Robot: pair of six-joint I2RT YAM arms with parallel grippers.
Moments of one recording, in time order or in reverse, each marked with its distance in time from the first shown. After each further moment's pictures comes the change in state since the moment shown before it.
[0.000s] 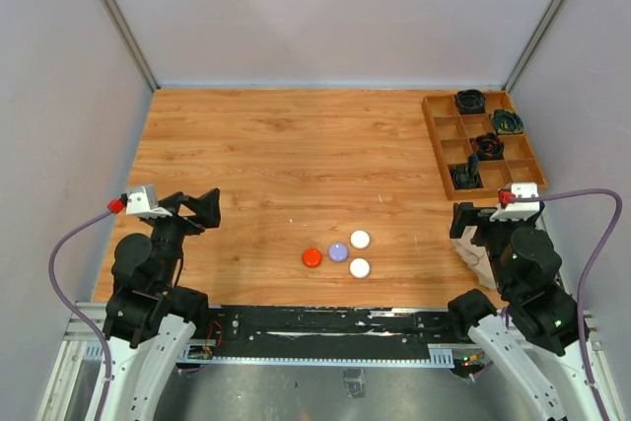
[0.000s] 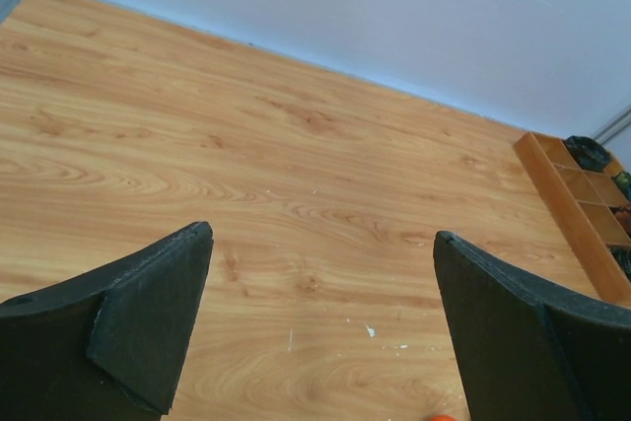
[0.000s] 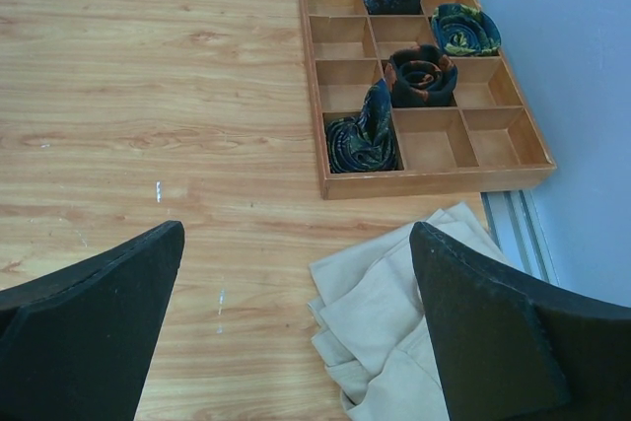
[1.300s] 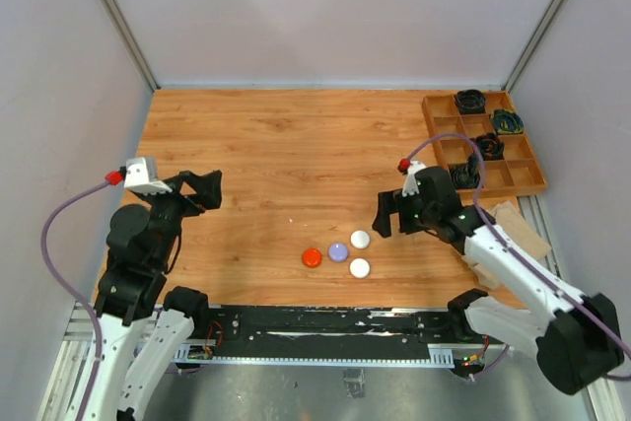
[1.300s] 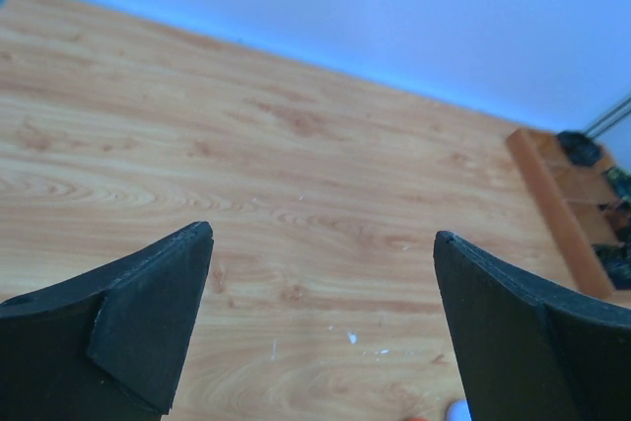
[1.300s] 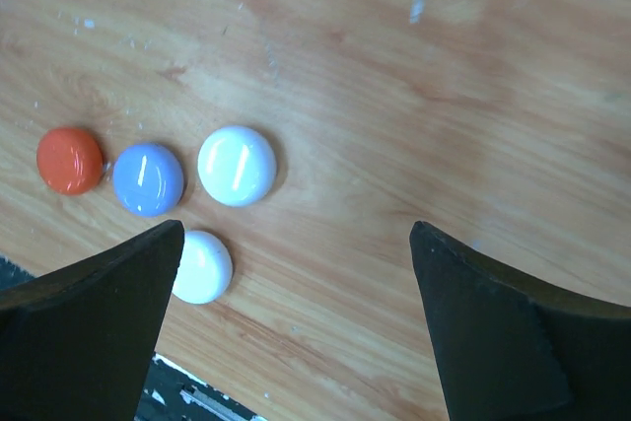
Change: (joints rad) left arm -0.002 0.310 0.186 -0.006 0.026 -0.002; right arm 0.012 0.837 -0.119 0.303 -0.695 0.203
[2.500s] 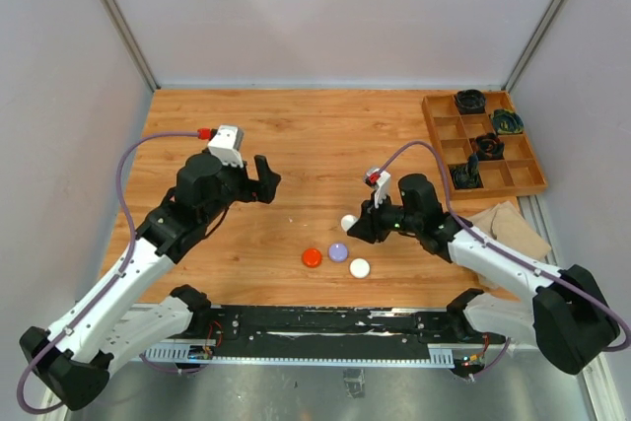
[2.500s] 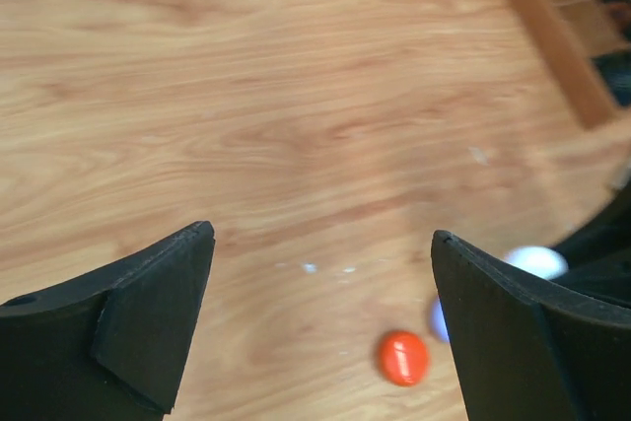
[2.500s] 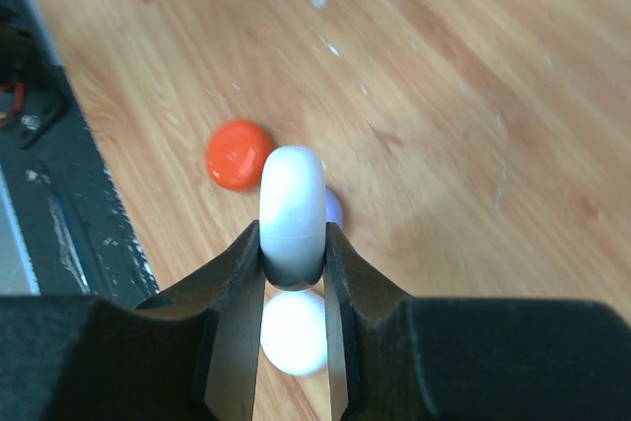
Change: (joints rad) left arm -0.319 0.396 0.112 0.069 0.077 0.043; right arm 0.139 0.023 -0.093 0.447 -0.328 -0.106
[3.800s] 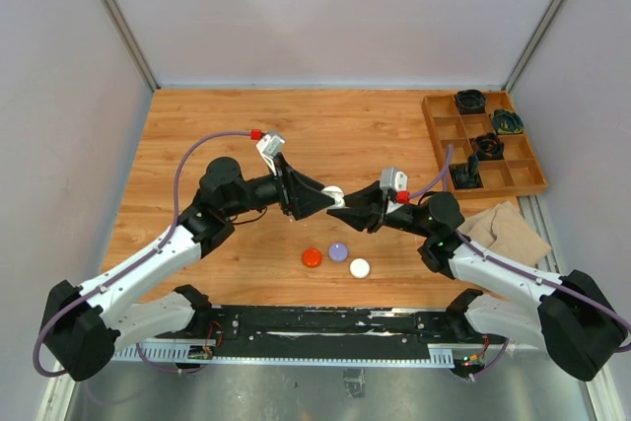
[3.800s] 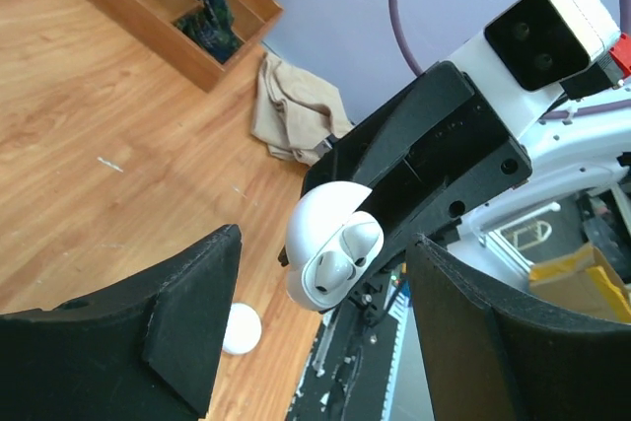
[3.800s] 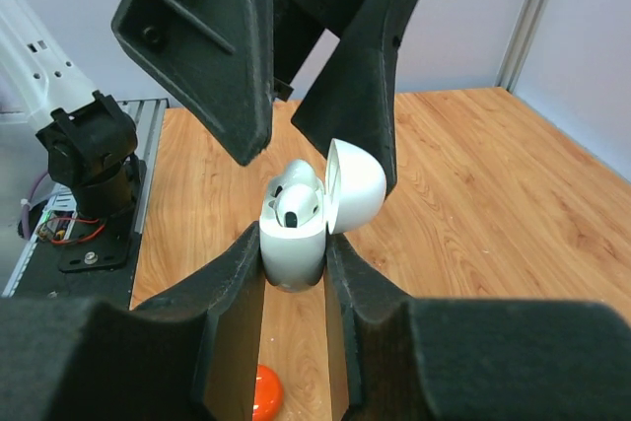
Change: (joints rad) left arm -0.081 0.149 -0.157 0.618 0.636 -0.277; right arm 0.079 -0.042 -0.130 0.867 -0.117 -0.021
